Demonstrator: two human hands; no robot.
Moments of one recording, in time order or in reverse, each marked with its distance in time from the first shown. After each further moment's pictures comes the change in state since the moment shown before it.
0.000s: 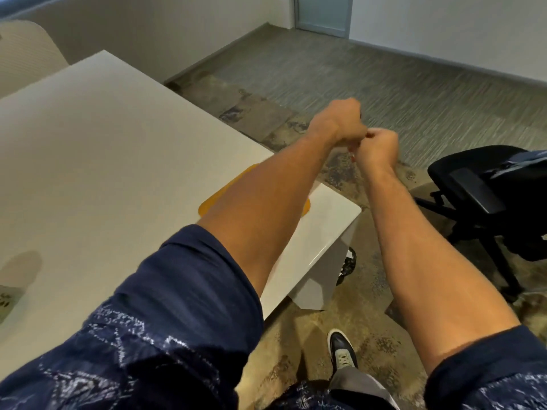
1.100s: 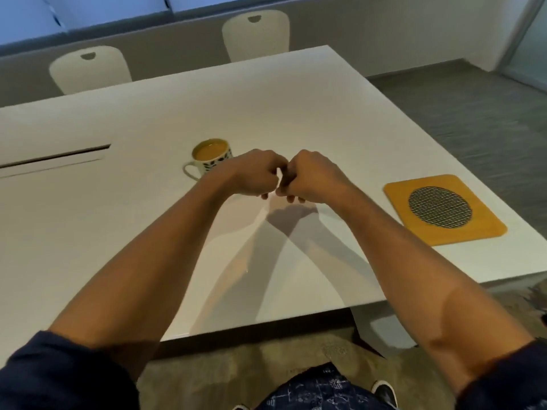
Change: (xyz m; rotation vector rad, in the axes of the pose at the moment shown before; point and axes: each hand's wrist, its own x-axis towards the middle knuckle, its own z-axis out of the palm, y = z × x) left_hand -0.420 -0.233 -0.116 -0.042 0.054 -0.557; right_hand -0.357 -0.115 0.166 -0.645 -1.103 -0.965
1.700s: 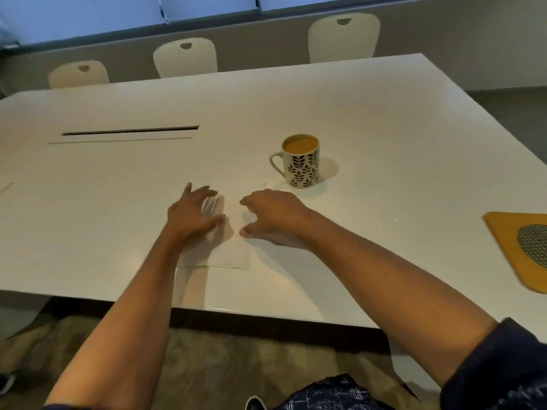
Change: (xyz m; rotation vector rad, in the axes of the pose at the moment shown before) left_hand -0.181 -0.228 0.067 -0.161 0.475 -0.577; right_hand 0.012 -0.144 0.136 -0.207 -0.245 -0.526
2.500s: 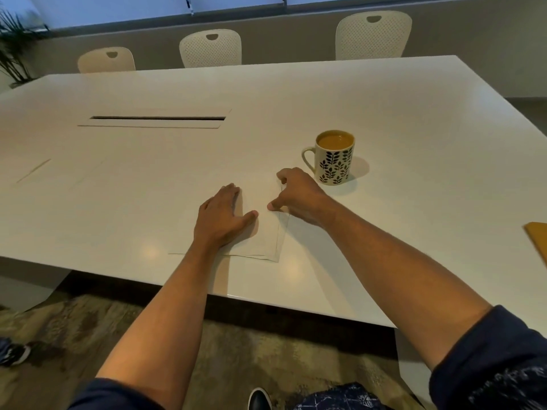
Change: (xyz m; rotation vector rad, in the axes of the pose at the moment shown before) left_hand -0.016 -0.008 0.025 -0.024 0.152 0.006; right_hand 0.049 0.004 0.014 0.536 0.108 0.334
